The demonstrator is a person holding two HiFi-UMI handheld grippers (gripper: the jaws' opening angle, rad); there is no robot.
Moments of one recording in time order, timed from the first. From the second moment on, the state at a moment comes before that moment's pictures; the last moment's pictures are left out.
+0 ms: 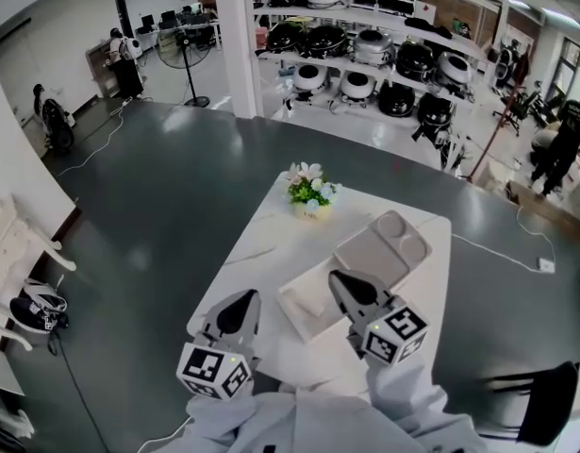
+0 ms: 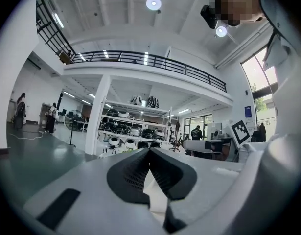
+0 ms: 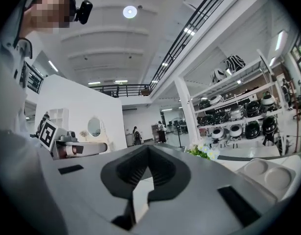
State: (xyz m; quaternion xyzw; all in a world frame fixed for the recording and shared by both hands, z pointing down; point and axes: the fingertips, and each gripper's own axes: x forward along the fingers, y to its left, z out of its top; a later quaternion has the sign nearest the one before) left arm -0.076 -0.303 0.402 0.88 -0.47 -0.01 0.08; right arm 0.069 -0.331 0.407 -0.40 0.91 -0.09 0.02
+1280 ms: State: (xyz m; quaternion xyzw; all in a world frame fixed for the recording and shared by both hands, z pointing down) left arm -0.109 -0.299 0.393 0.86 -0.51 -0.02 0.05; right arm 0.109 -0.323 0.397 -0.46 0.88 -0.04 0.03
